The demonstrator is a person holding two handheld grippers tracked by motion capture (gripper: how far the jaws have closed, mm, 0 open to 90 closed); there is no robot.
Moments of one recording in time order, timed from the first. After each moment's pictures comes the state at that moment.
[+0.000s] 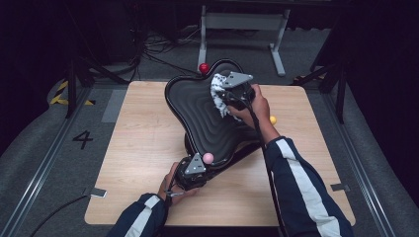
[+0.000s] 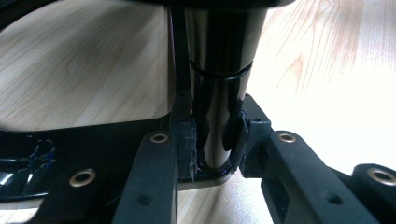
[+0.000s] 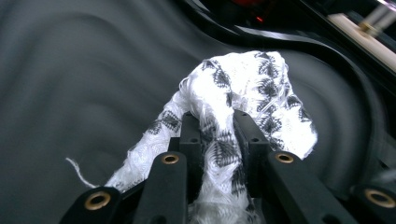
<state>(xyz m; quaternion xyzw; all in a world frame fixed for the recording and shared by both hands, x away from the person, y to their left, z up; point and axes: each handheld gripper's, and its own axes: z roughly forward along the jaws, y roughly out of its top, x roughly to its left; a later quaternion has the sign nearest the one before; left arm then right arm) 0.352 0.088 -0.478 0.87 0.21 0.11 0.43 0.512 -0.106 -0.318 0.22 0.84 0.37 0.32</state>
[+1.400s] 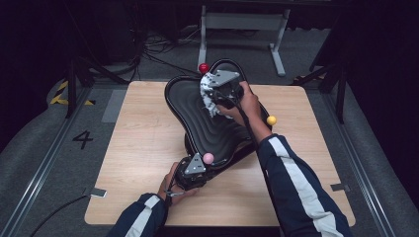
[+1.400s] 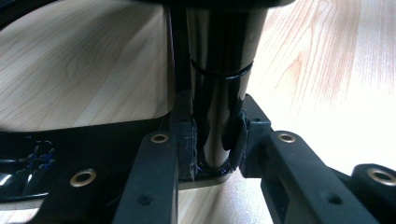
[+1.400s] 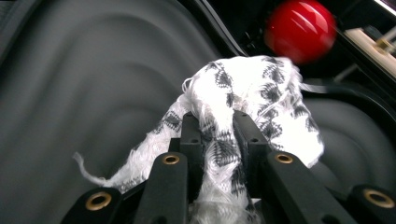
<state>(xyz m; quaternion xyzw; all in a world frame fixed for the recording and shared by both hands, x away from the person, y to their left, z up) 0.352 0.088 -0.478 0.87 0.21 0.10 0.43 0.502 -0.065 -0.307 0.18 0.85 0.38 0.31</state>
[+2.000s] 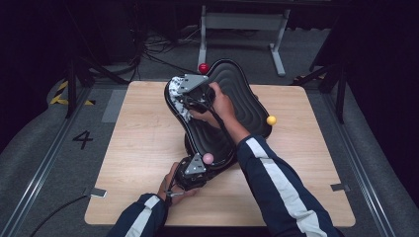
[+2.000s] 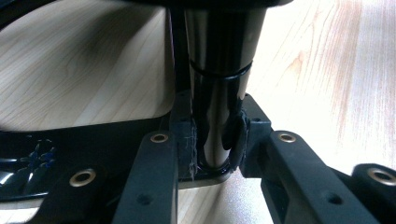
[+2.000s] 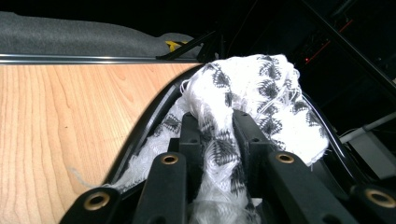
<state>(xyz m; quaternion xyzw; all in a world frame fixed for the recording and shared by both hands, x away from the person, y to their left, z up) 0.351 0.087 -0.478 0.87 0.21 0.11 0.42 0.484 0.005 -0.299 0.10 0.86 0.40 0.29</state>
